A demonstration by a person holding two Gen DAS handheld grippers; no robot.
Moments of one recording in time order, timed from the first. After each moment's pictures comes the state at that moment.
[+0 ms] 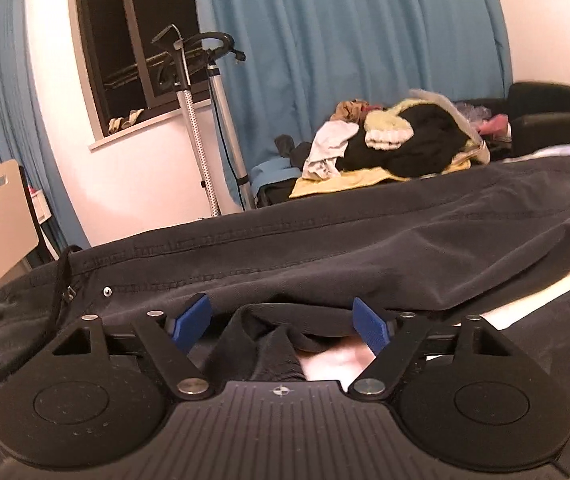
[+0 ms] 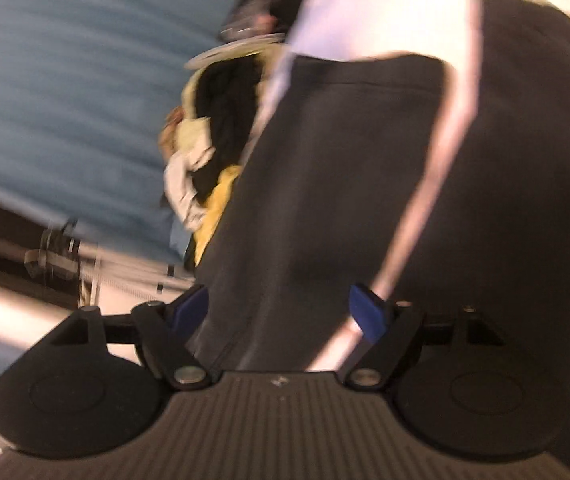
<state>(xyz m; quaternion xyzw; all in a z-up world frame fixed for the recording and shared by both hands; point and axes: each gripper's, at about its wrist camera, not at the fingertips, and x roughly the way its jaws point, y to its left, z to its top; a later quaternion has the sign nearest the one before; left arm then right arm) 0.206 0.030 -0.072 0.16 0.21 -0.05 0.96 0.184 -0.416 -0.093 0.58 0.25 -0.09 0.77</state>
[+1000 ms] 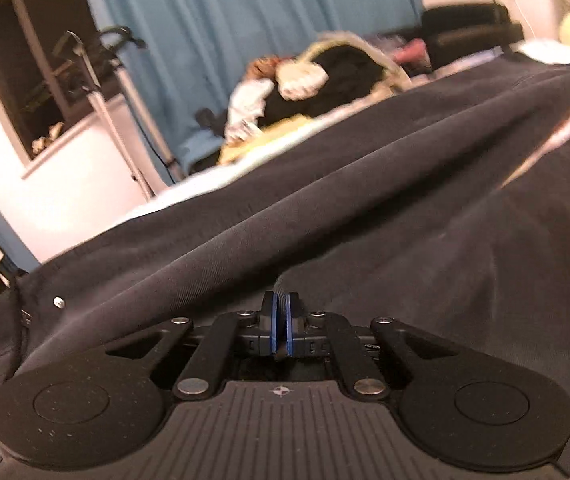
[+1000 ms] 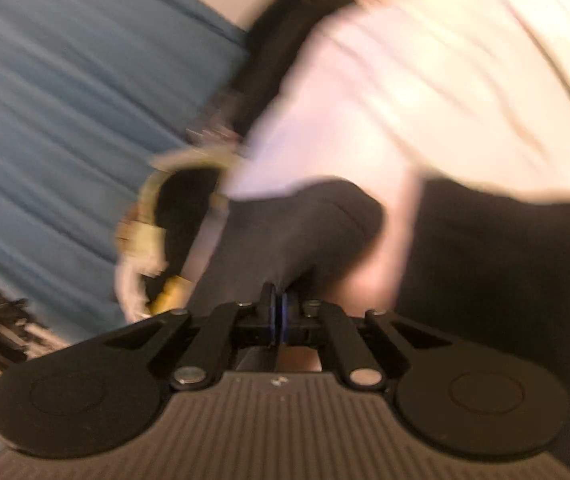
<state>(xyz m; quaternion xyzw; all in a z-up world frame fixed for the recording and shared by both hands) 0.191 0.006 -0.100 0.26 0.27 -0.14 0.92 0.187 -0.493 -0.112 0.52 0.18 -0.21 0.81</state>
